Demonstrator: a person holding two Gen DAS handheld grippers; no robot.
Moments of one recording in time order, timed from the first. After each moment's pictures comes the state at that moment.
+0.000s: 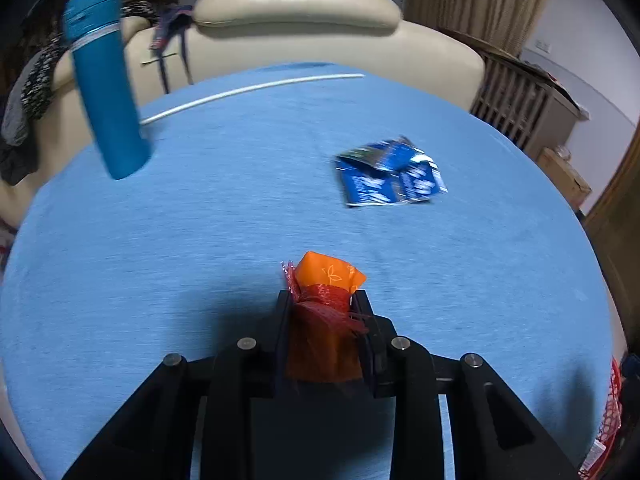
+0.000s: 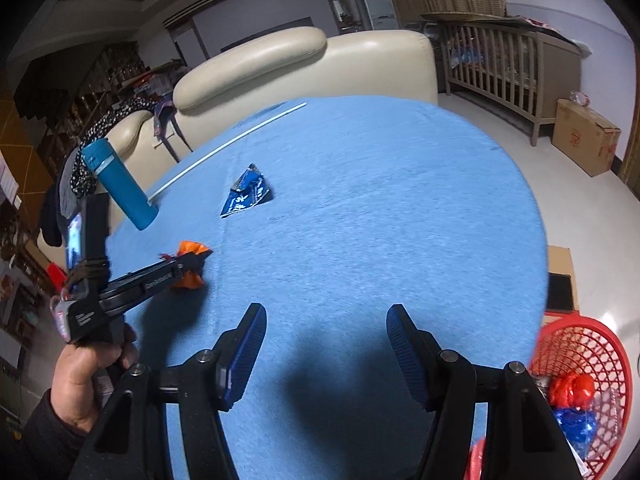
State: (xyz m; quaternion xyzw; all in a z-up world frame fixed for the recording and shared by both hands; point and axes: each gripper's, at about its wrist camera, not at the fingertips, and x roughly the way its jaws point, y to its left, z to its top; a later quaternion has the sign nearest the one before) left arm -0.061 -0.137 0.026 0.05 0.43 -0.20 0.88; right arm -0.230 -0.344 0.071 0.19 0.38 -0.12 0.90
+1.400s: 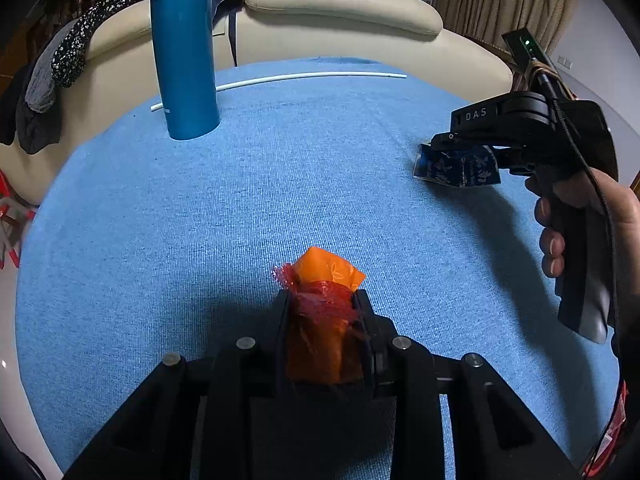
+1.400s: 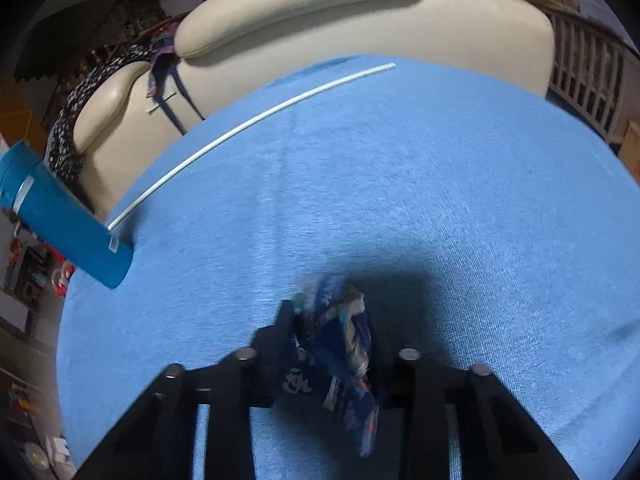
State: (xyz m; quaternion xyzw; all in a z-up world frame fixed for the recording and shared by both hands) left arm -0.063 -0.071 0.014 0.03 0.44 -0.18 0.88; right arm 0.076 -0.319 0.021 0.16 0.45 -0.05 0.87
